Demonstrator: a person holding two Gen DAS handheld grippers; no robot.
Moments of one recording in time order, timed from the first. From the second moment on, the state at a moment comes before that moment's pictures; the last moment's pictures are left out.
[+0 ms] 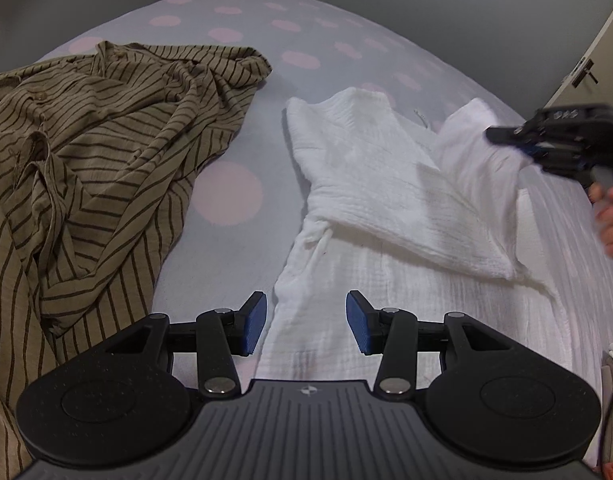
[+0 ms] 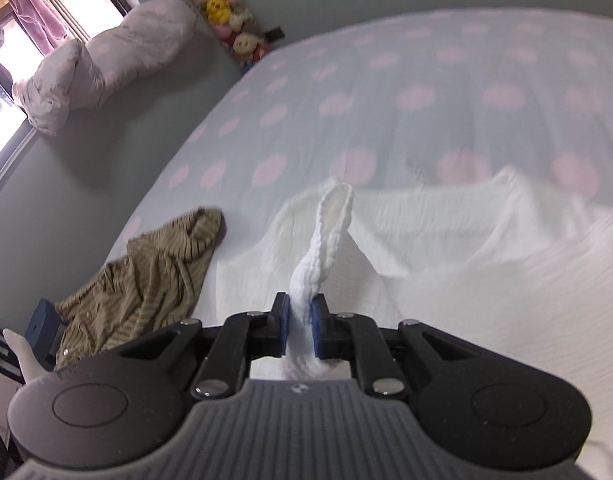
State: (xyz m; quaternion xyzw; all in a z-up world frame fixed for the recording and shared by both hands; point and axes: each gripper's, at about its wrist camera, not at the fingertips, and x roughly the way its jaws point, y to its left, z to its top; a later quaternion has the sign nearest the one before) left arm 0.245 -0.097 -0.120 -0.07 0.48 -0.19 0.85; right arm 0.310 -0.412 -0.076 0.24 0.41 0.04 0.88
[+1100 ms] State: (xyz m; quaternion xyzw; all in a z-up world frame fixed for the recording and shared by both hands) left arm 0.309 -0.192 -0.140 0.04 0.50 -0.19 0.84; right arm 0.149 -0.519 -0.162 -0.07 0.43 -0.05 0.90
